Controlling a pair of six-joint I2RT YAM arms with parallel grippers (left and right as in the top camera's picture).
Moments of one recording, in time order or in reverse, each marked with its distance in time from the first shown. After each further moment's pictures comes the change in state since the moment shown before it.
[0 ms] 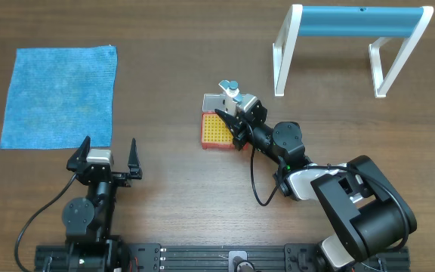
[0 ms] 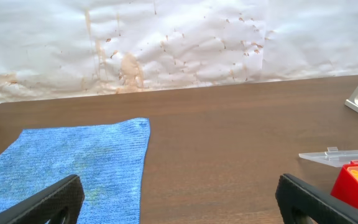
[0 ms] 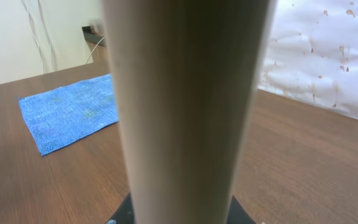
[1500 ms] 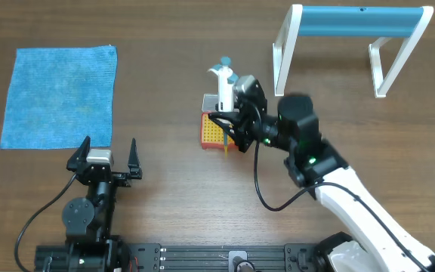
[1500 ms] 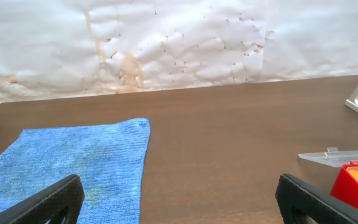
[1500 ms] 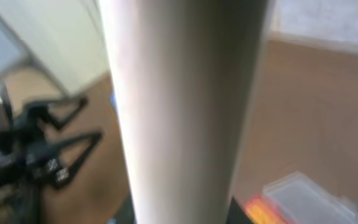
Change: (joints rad) left arm 0.000 0.000 0.000 0.000 0.000 0.000; right arm 0.000 -0.505 0.362 -1.162 -0.225 0.162
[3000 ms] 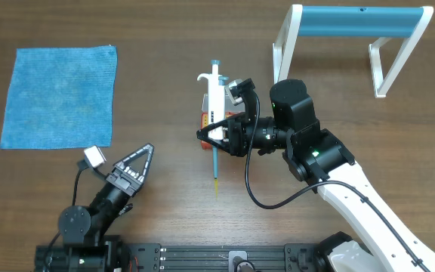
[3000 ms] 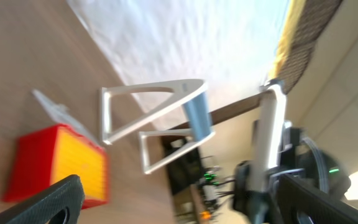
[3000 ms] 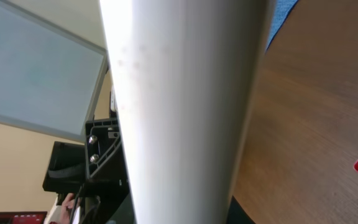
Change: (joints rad) left arm 0.000 0.000 -0.001 0.169 0.566 -1.429; right arm 0.030 -0.001 0.142 -0.278 -0.249 0.407
